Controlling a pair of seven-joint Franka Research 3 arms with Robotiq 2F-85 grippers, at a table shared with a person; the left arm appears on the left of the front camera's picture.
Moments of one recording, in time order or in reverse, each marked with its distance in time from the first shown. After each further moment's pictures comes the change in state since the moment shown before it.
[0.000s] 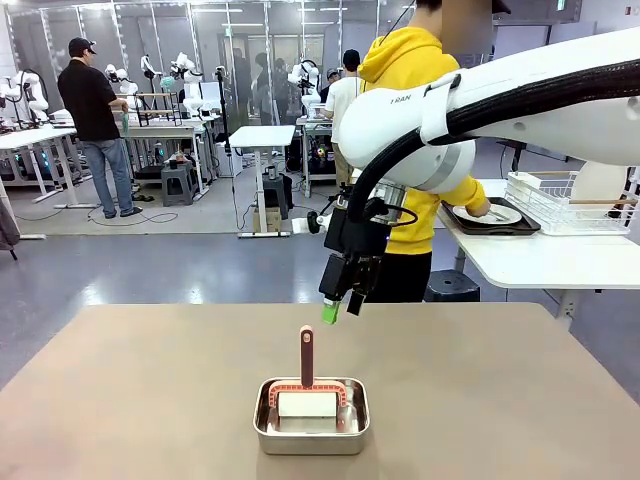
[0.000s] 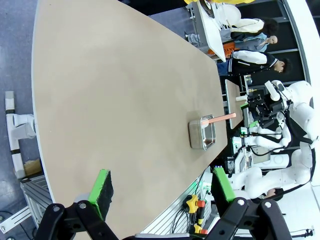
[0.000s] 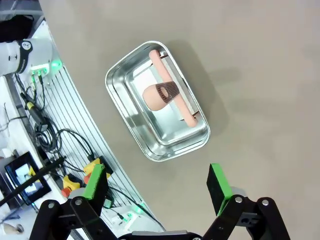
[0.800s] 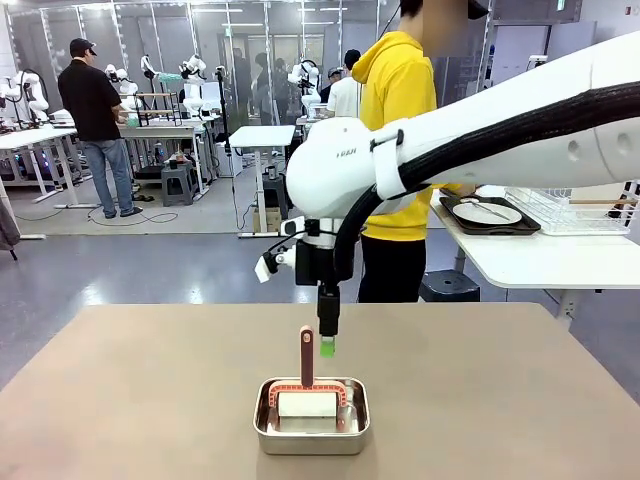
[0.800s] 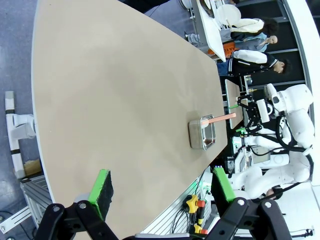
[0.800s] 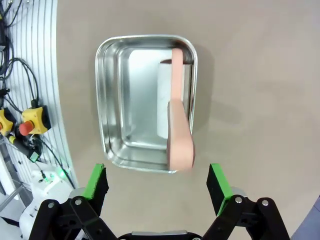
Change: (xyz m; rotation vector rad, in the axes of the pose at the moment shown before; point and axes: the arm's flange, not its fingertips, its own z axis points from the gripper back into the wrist) left arm 0.000 0.000 0.000 0.000 0.000 0.000; right arm 0.041 0.025 -0.059 -0.138 0.196 0.536
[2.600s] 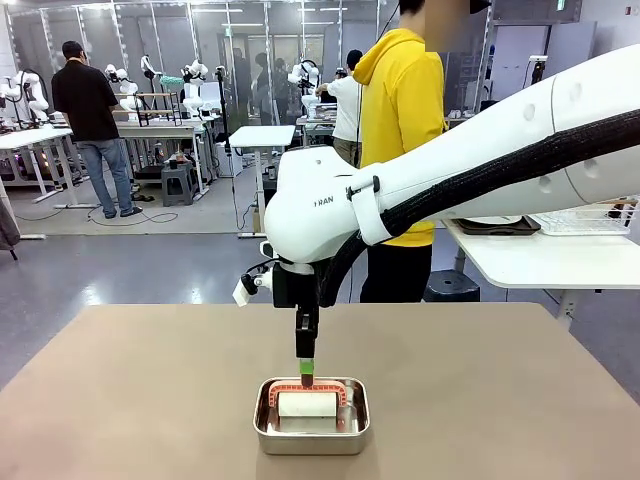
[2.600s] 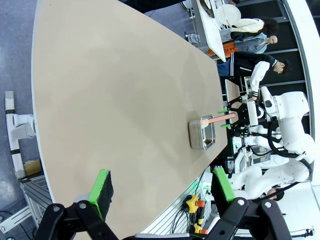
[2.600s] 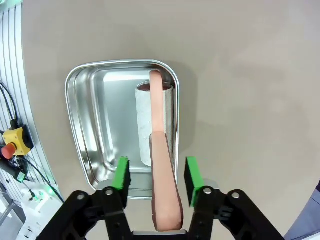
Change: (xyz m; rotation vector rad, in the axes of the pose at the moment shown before) left arm 0.000 0.000 0.000 0.000 0.000 0.000; right arm 0.029 0.005 -0.030 -0.110 0.018 -0.041
